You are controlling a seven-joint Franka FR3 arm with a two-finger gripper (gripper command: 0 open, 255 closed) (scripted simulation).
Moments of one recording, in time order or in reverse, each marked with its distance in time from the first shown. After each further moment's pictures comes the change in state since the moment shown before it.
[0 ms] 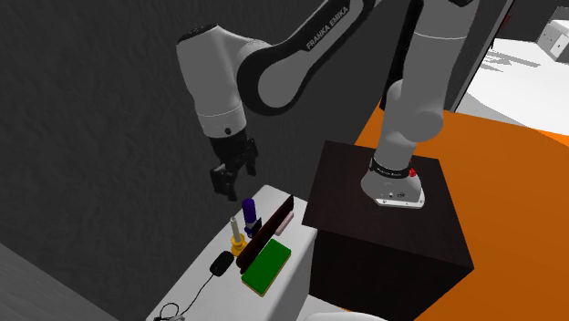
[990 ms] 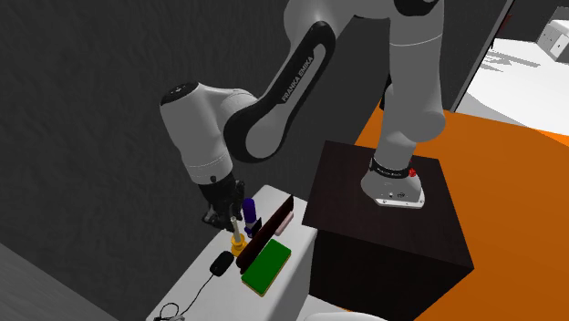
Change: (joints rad) arm 0.072 0.279 0.007 0.105 -0.143 0.124 0.154
